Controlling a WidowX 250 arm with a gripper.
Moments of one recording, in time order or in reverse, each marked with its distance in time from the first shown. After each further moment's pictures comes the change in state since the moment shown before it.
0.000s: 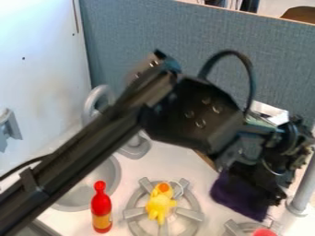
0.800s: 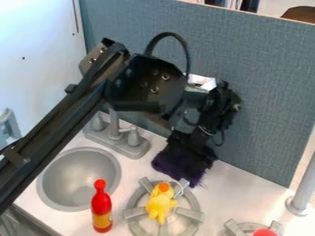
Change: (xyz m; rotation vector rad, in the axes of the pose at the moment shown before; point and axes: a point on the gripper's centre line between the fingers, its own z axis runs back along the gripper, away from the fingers) arm 0.018 0.118 -0.031 0.081 0.185 0.114
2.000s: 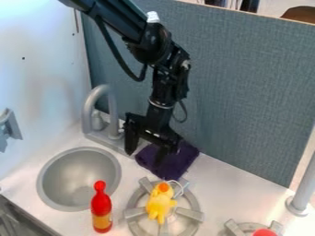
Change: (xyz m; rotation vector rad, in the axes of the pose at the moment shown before) arm -0.100 0.059 0.051 -0.231 0.006 -0.162
